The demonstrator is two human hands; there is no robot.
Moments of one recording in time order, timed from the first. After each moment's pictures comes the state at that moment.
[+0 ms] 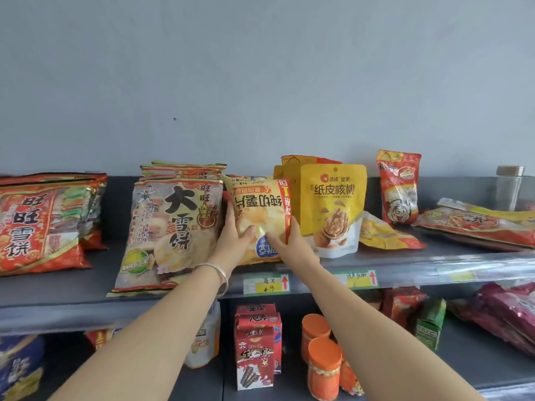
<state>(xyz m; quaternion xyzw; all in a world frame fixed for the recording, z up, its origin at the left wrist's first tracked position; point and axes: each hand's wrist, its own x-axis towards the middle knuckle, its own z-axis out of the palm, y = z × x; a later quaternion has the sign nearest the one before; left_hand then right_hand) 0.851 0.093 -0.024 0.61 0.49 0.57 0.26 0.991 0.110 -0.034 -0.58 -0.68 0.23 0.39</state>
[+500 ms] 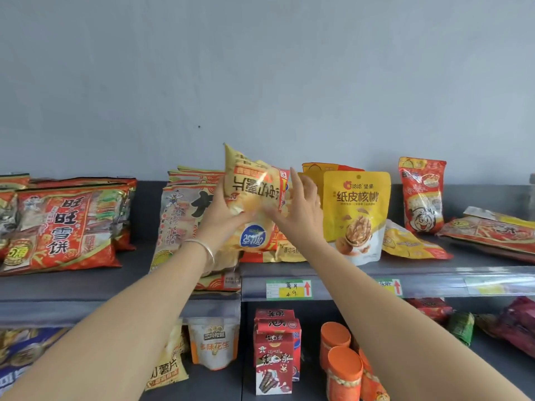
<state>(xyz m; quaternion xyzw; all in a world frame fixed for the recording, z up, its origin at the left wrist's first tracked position) 0.786 0.082 0.027 0.61 0.50 0.59 0.14 0.952 0.096 0.027 -0.46 -0.72 -0.02 0.52</state>
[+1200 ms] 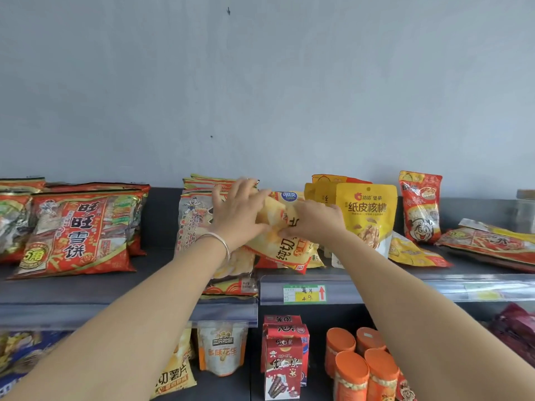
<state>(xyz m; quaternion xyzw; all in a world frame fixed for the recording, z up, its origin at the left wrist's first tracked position) 0.769 0.059 0.053 0.71 0.57 0.28 -0.31 0.949 0.087 0.063 -0.57 -0.78 -0.15 0.21</state>
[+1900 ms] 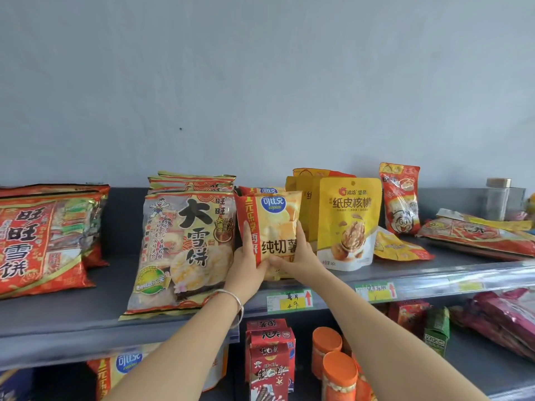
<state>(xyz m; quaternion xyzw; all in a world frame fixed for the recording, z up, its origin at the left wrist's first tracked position) 0.822 0.105 -0.050 0.70 0.52 0.47 0.13 0.962 0.119 -0.032 -0.49 -0.70 0.28 0.44</state>
